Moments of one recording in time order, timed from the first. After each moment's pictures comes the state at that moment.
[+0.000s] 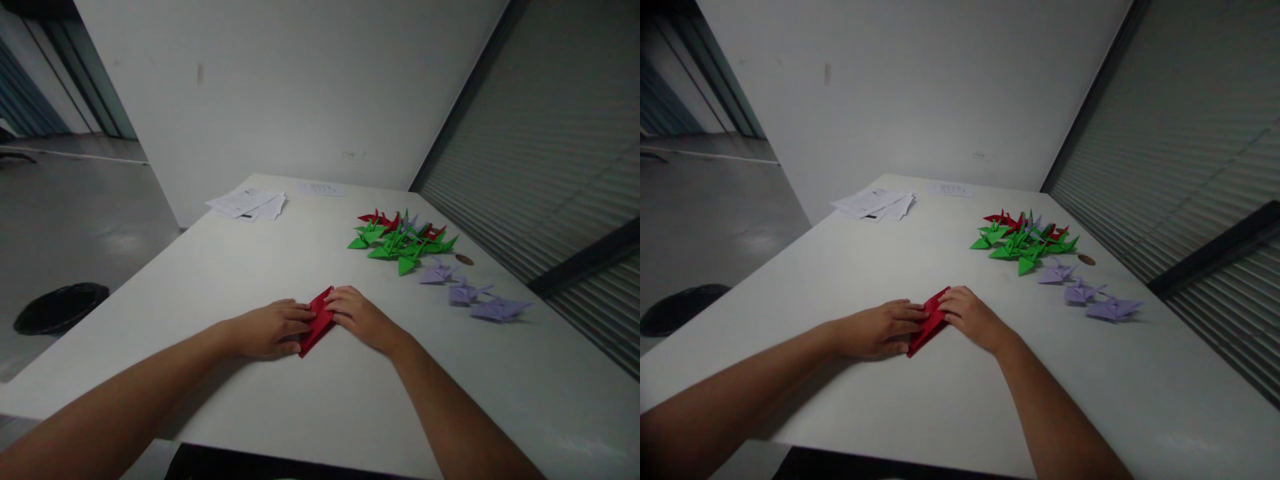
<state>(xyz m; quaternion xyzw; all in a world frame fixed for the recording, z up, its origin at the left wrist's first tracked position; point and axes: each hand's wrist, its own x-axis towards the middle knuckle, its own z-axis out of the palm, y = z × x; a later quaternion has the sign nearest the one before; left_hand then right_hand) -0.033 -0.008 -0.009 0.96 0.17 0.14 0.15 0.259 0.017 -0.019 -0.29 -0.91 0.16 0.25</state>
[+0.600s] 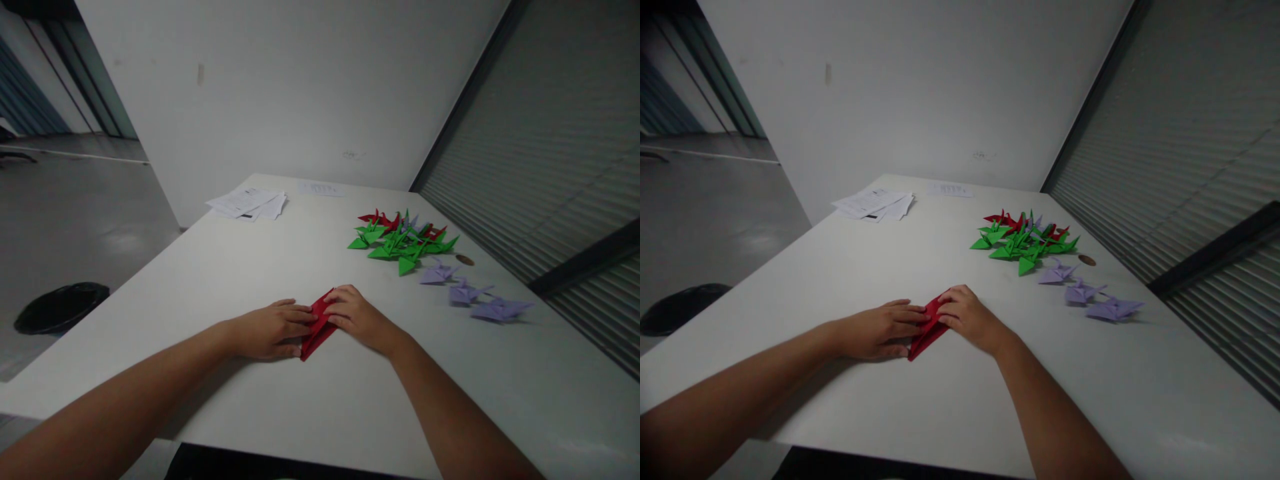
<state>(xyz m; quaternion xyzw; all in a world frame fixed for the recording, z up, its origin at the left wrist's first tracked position) -0.032 -0.010 -0.003 0.97 0.15 0.14 0.15 0.255 0.015 -0.014 -0.30 -0.91 0.17 0.22</state>
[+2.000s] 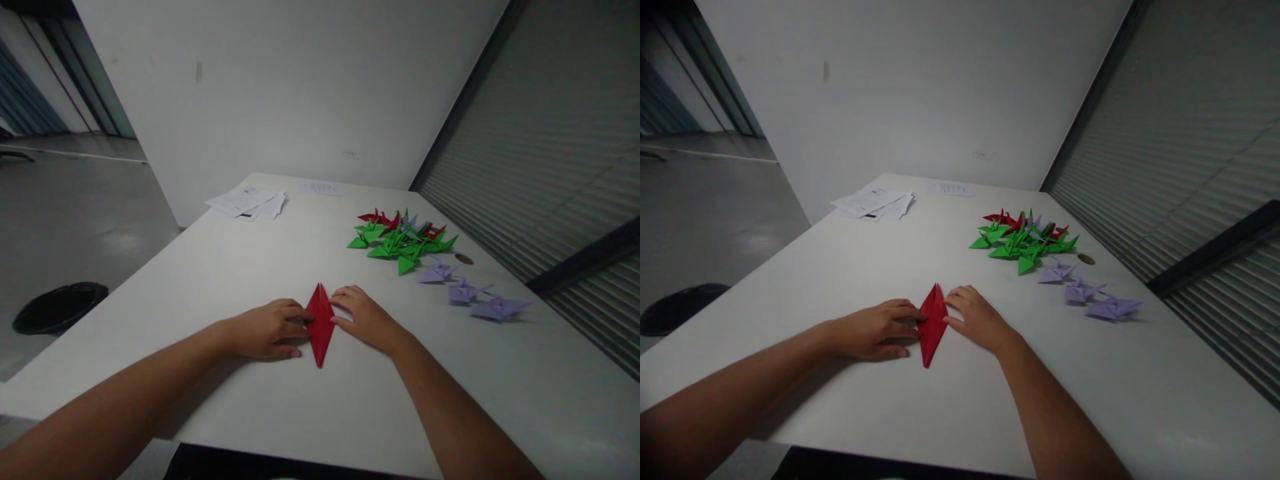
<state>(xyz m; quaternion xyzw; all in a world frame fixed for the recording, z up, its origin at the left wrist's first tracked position) -0.034 -0.009 -0.002 0.96 0.15 0.15 0.16 0.262 0.012 -0.013 -0.36 -0.90 0.13 0.21</state>
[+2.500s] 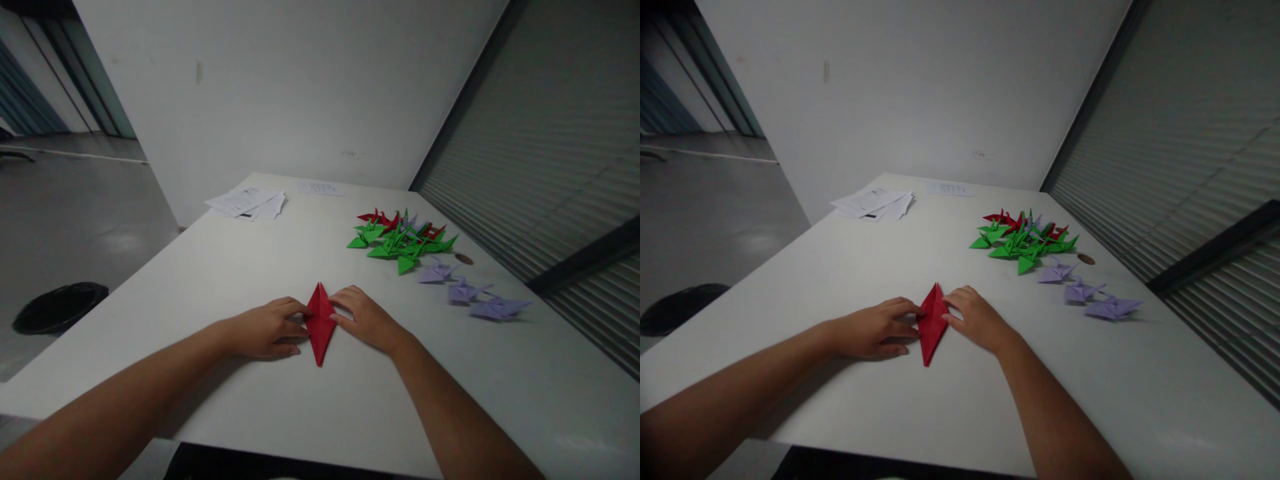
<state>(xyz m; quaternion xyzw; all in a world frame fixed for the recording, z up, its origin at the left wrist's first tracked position) -0.035 -0.011 0.000 0.96 0.16 0.16 0.16 0.261 0.013 -0.015 -0.35 -0.90 0.15 0.22</state>
